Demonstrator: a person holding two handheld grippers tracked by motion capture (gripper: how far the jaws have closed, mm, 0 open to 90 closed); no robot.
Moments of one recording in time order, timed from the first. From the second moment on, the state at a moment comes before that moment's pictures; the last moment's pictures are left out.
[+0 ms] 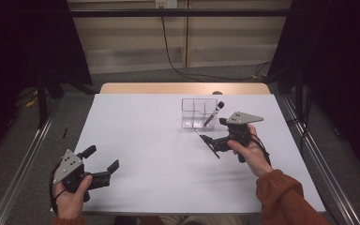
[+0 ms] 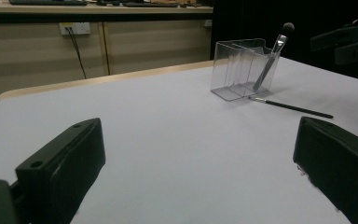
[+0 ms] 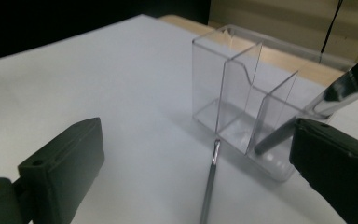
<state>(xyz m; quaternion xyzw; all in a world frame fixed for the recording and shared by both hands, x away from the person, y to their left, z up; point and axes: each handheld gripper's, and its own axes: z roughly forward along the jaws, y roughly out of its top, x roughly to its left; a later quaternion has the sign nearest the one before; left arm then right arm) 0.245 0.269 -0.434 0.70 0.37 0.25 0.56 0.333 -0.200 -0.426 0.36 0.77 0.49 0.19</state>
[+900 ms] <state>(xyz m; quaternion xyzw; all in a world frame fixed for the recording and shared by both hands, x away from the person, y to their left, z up) 0.246 0.269 -0.434 0.70 0.37 0.25 0.56 0.365 -0.180 -0.417 0.37 0.85 0.37 0.11</state>
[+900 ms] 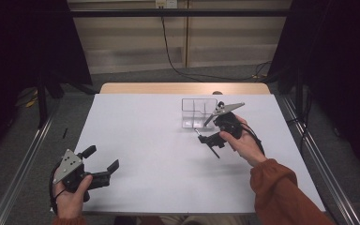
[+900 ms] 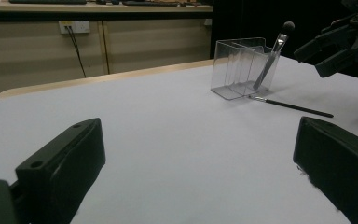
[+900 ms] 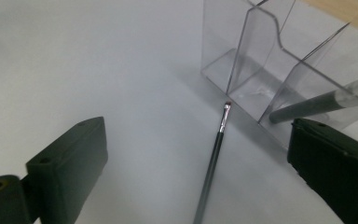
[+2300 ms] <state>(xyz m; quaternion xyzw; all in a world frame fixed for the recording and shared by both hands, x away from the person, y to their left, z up) 0.246 0.266 -0.435 0.71 0.36 0.24 0.56 0.417 -0.134 -0.434 0.36 0.93 0.11 -0.02</state>
